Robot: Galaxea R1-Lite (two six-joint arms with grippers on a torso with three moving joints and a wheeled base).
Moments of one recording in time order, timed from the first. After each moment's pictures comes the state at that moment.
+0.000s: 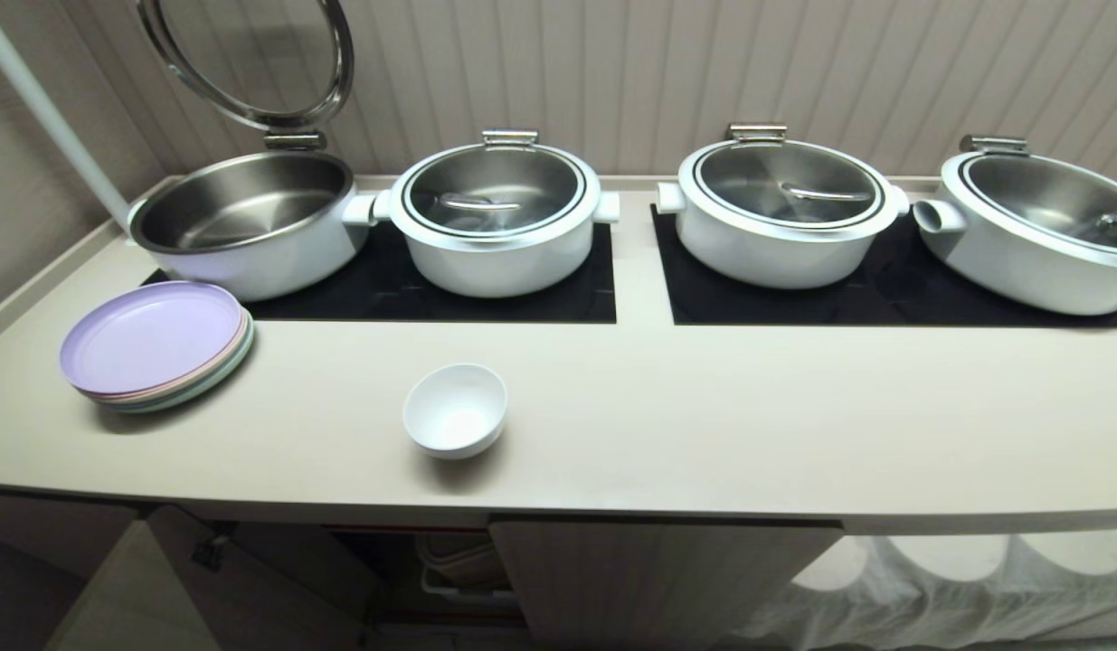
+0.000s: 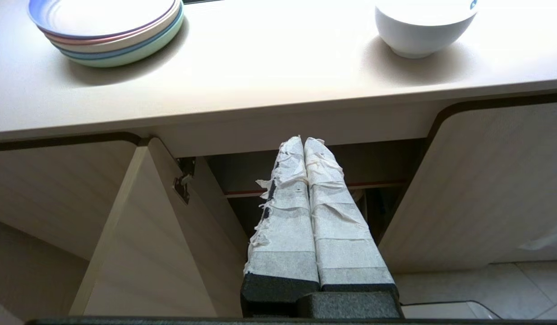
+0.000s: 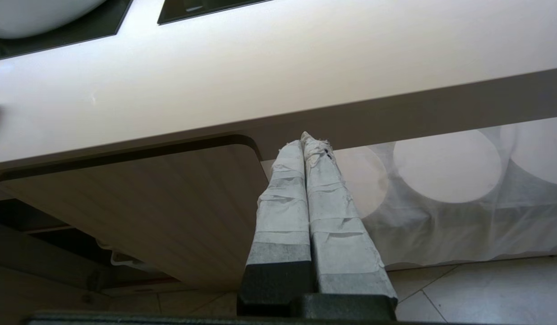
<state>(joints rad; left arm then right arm) 0.00 0.00 0.00 0.01 -0.03 0.10 0.01 0.00 0.00 -0.01 -0.05 0.19</state>
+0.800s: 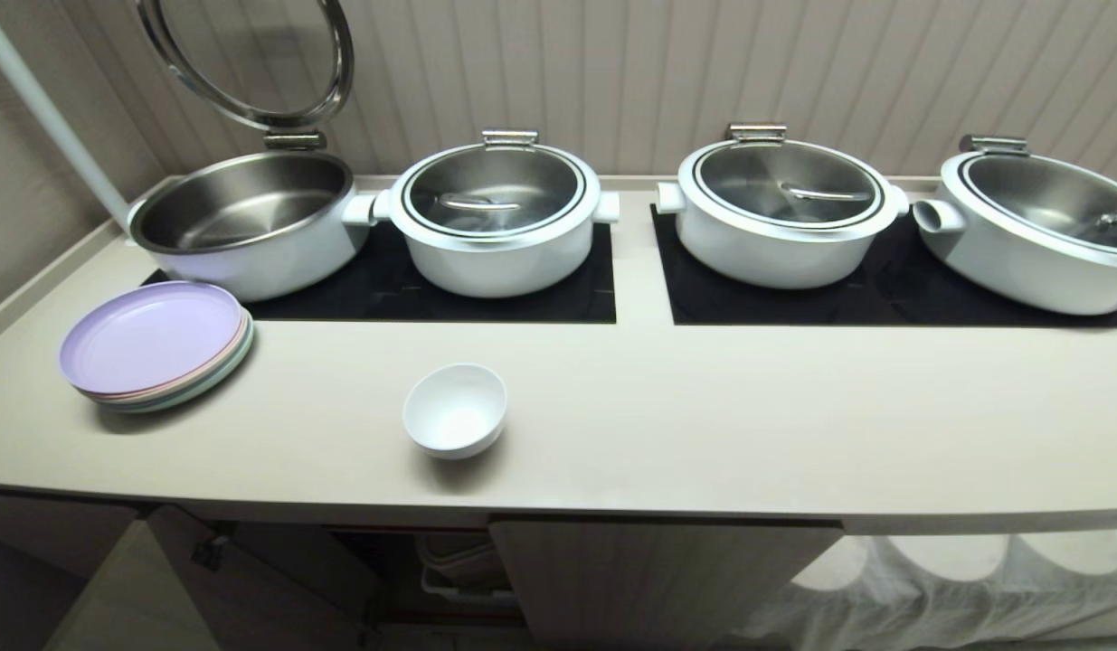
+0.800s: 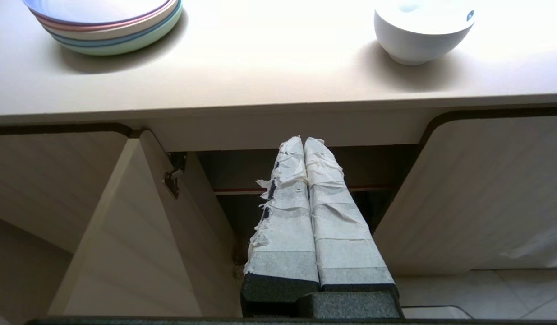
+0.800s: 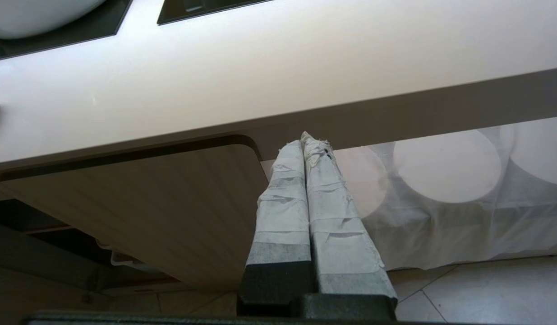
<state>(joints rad) 0.00 0.00 0.00 0.01 -0.03 0.04 0.01 0.00 0.00 -0.01 -0.05 0.19</state>
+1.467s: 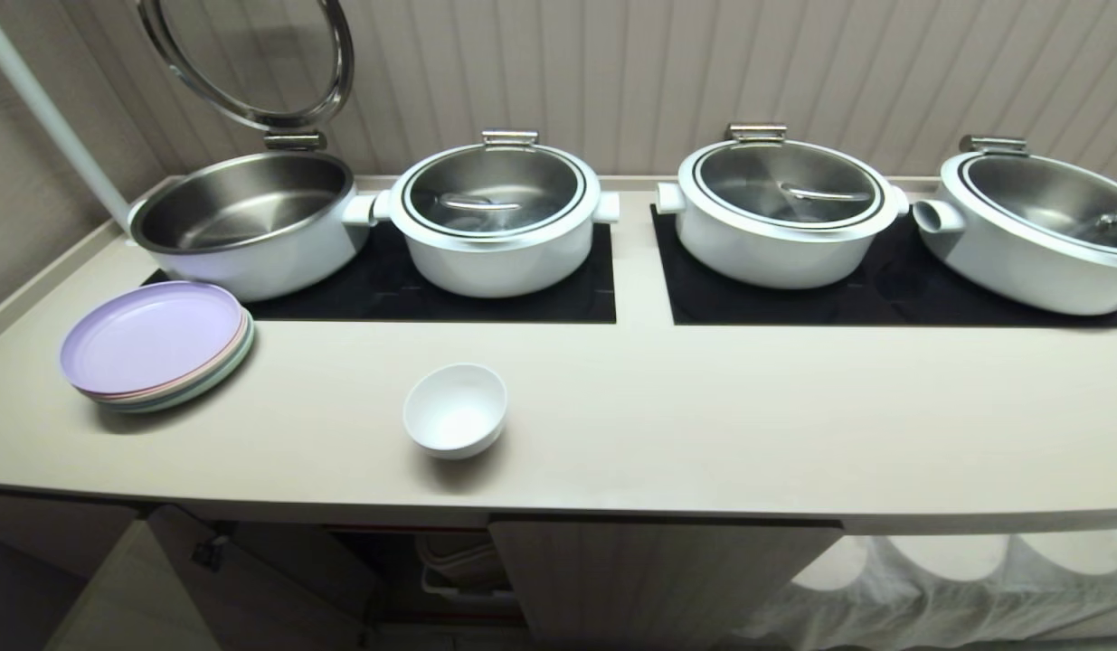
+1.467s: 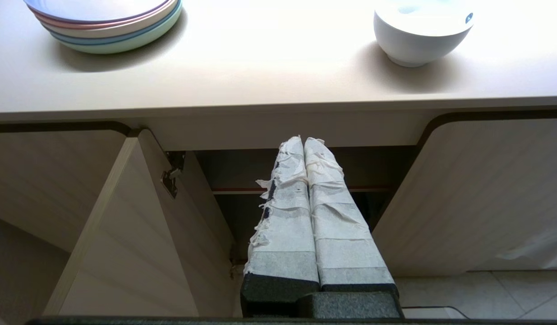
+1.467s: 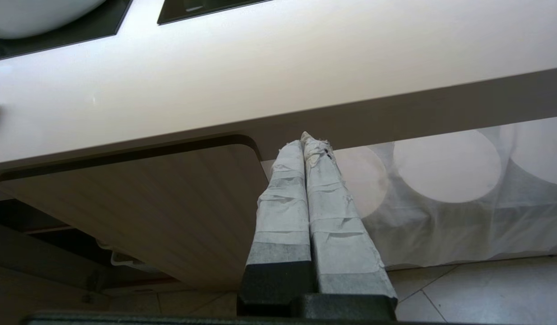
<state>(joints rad) 0.00 0.00 0.00 0.01 -0.03 0.03 0.01 0.00 0.00 -0.01 -0.05 0.19</state>
